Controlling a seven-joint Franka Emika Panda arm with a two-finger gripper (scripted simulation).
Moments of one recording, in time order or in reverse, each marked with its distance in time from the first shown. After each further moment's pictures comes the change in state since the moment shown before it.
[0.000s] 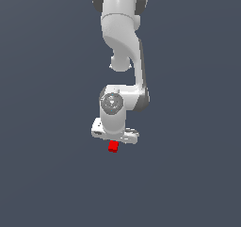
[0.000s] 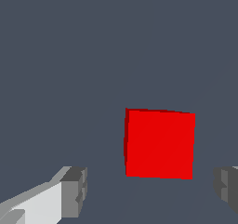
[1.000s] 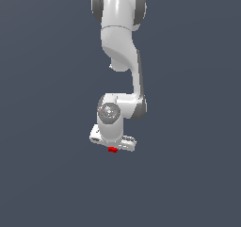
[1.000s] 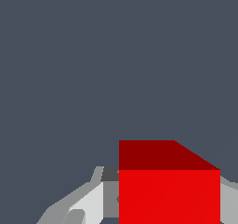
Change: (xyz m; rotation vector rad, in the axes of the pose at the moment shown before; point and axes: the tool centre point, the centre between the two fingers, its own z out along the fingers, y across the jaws) arm 0.022 0.005 0.025 0.003 0.009 0.047
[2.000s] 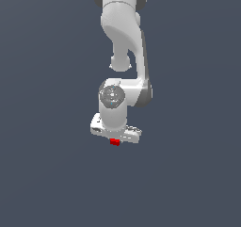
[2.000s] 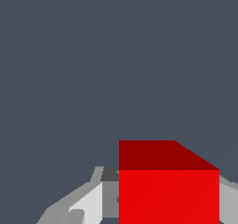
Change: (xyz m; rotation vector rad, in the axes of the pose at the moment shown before) arm -0.014 -0.009 -0.061 0.000 -0.002 0.000
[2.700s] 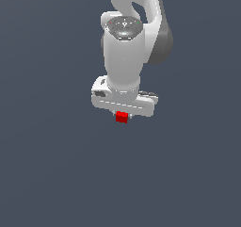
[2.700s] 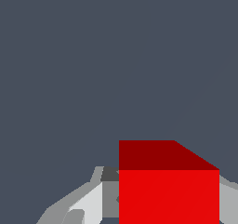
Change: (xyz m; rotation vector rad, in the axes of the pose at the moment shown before) arm -0.032 -0.023 -0.155 0.001 0.002 0.000
